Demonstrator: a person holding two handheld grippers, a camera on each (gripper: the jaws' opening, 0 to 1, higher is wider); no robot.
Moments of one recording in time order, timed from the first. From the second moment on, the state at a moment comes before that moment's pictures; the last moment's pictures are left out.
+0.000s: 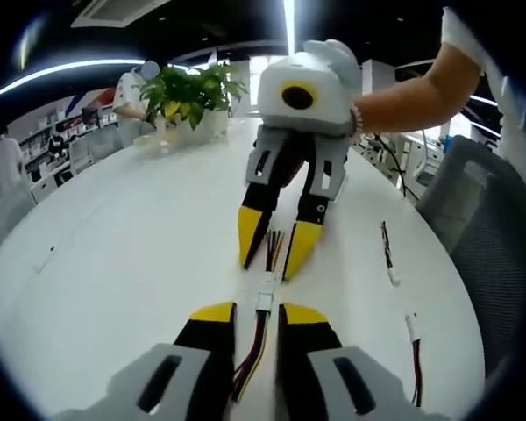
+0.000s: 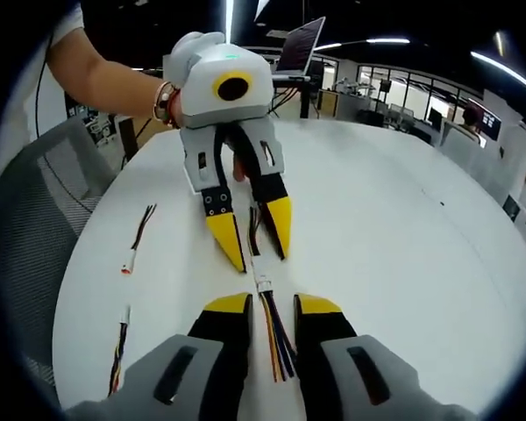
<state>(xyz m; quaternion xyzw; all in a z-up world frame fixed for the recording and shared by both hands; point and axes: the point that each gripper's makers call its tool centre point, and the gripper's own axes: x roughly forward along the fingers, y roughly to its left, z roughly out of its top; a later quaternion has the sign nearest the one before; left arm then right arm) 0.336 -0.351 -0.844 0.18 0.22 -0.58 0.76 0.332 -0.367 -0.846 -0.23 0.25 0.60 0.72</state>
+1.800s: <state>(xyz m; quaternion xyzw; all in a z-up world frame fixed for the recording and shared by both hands) 0.236 -0.347 -0.789 0.16 0.19 -0.57 0.78 0.236 -0.387 -0.804 -0.25 0.23 0.61 0.72</state>
